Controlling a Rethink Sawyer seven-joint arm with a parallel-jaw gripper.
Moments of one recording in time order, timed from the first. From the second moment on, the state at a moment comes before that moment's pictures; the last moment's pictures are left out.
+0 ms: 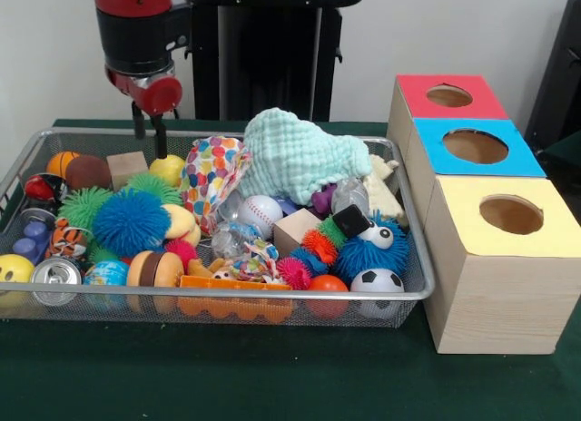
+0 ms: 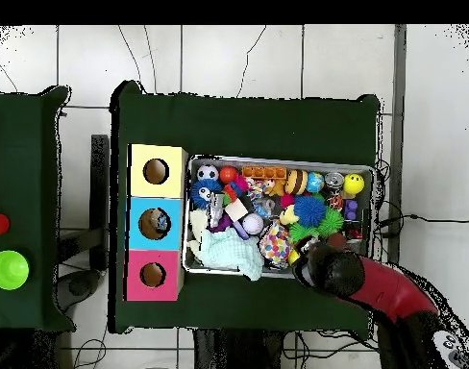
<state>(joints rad) -0.66 -0.65 0.05 1.85 -0.27 0.41 2.26</state>
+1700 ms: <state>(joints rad) -0.91 -0.55 0.20 1.86 -0.54 0.33 2.26</state>
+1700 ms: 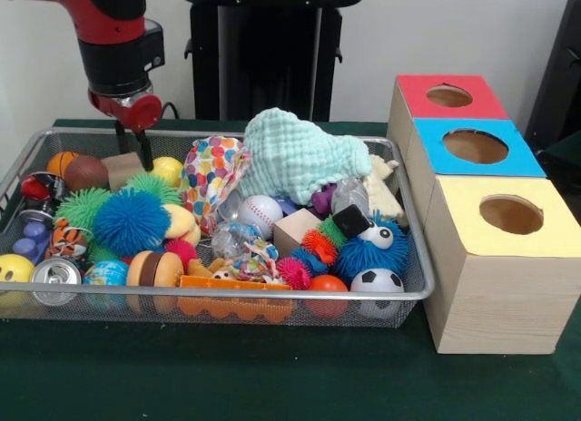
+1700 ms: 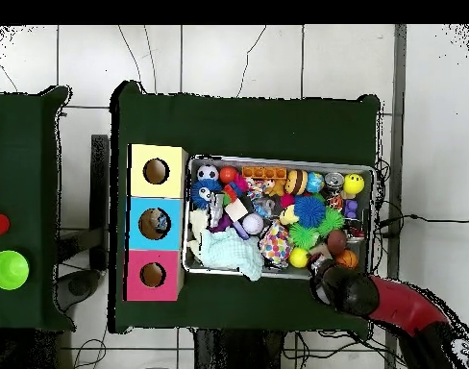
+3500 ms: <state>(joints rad) -0.94 -0.86 0.24 1.86 -0.55 0.70 2.26</state>
